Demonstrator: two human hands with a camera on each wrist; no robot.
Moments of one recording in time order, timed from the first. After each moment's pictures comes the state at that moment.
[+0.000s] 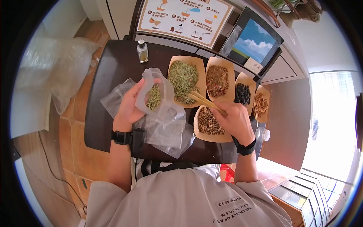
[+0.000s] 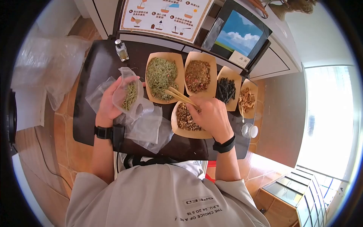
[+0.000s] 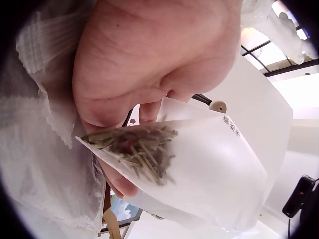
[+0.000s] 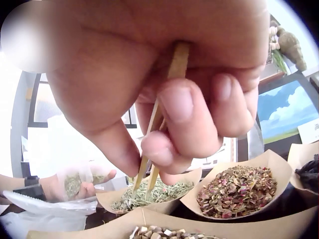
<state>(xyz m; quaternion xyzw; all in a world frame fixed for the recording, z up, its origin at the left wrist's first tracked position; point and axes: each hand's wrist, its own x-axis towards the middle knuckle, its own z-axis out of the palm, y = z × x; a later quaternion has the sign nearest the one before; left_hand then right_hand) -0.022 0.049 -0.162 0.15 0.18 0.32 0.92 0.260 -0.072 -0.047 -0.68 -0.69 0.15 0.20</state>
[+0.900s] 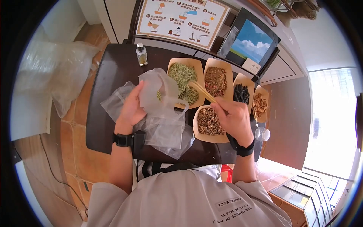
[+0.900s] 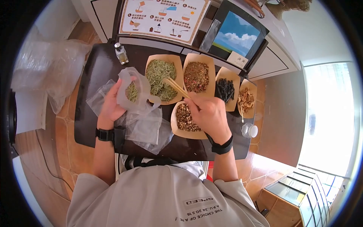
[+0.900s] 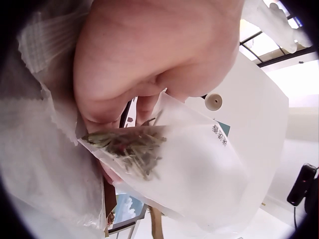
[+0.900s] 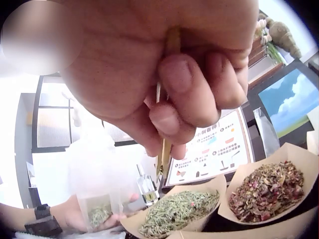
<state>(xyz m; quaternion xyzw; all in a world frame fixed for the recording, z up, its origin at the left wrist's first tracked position) -0.019 0.049 -0.168 0.16 0.21 0.36 0.89 0.253 -0.069 -0.043 -0.63 -0.73 0.05 0.26</state>
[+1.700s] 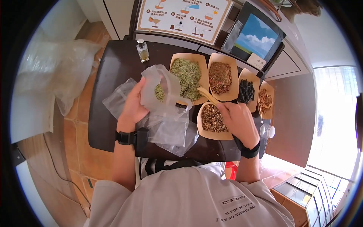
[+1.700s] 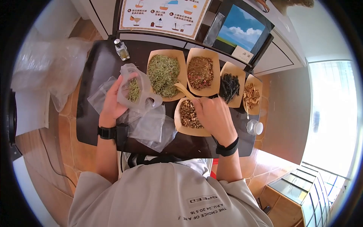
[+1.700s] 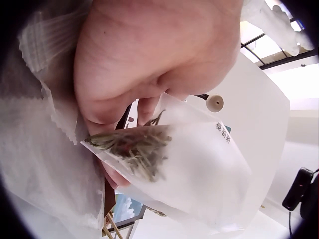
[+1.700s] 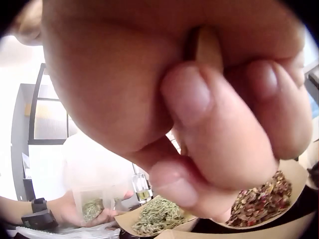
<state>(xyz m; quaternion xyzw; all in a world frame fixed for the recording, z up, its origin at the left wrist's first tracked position) -0.017 0.045 -0.157 0.15 0.23 0.37 0.89 0.253 -0.077 -0.041 -0.75 -0.64 0.16 0.10</state>
